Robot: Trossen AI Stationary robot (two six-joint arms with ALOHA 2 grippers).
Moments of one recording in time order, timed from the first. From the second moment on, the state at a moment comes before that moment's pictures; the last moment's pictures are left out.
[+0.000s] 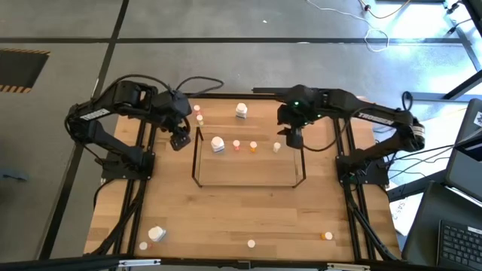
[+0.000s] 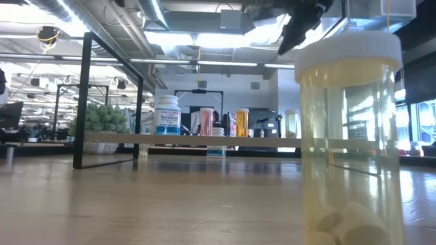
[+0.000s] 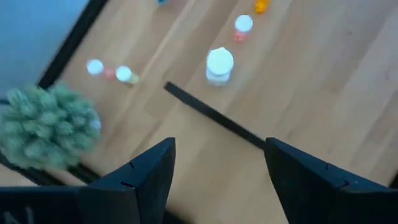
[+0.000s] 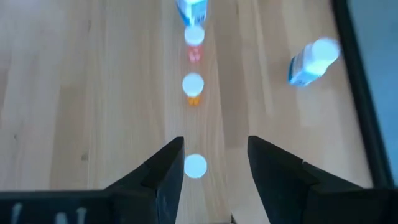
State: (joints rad) left arm 0.05 1.36 1.85 -1.58 -0.22 -0.50; right arm -0.29 1.37 1.40 -0.97 -0.13 -0.21
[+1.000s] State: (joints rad) left arm -0.59 1.36 1.61 -1.57 -0.15 -1.56; right arm -0.29 1.28 1.40 -0.92 -0.32 -0.33
